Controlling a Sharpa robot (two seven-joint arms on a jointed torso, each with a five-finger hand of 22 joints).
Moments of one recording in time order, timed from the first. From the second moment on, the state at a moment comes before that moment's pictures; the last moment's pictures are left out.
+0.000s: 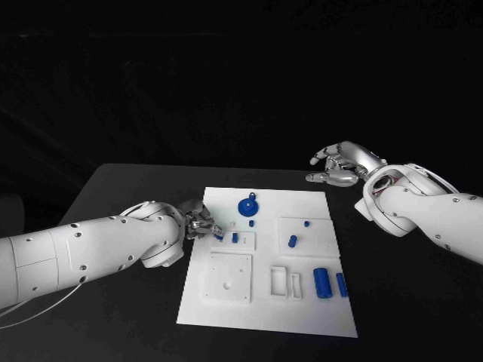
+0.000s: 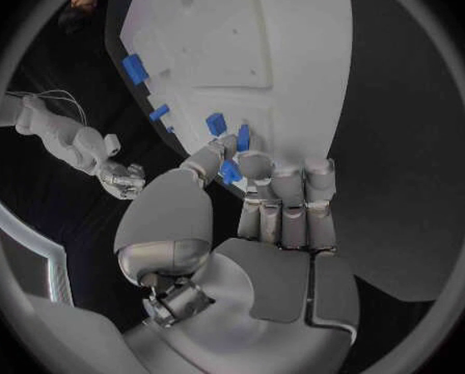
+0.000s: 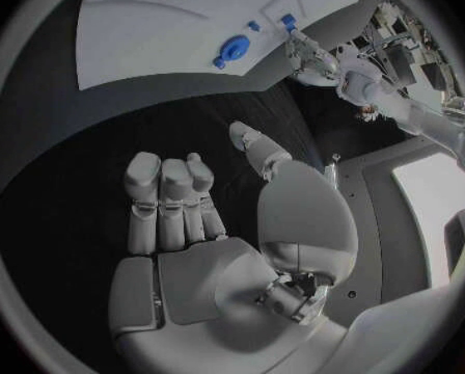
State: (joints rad) left arm 1.35 -0.70 -0.24 1.38 -0.98 -0.27 -0.40; left_hand 0.95 -0.07 0.57 -0.19 0.39 1.16 0.02 0.35 0.54 1.38 -0.08 0.96 0.76 1.17 -0.16 1.39 0.64 0.08 0.96 -0.14 1.20 1.29; right arm 1.32 -0.79 -0.01 1.33 -1.21 -0.46 -0.09; right_hand 0.99 -0.24 0.53 -0.18 0.31 0.86 0.13 0.28 0.46 1.08 0.01 1.11 1.24 1.27 -0.08 1.19 1.04 0.14 1.17 -0.09 1.14 1.31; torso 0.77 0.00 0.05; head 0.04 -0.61
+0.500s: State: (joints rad) left arm 1.35 -0.69 -0.24 1.37 -0.99 -0.23 -0.40; left_hand 0.95 -0.07 0.57 -0.19 0.39 1.16 0.02 0.37 0.54 1.38 -0.08 0.96 0.76 1.18 -0.16 1.39 0.64 0.08 0.96 -0.14 1.20 1.29; right arm 1.32 -0.79 -0.01 1.33 -1.21 -0.46 -0.09; right_hand 0.99 -0.24 0.53 -0.18 0.31 0.86 0.13 0.28 0.46 1.08 0.01 1.11 1.24 1.27 -0.08 1.19 1.04 0.14 1.18 -0.09 1.14 1.31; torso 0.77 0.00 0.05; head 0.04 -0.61
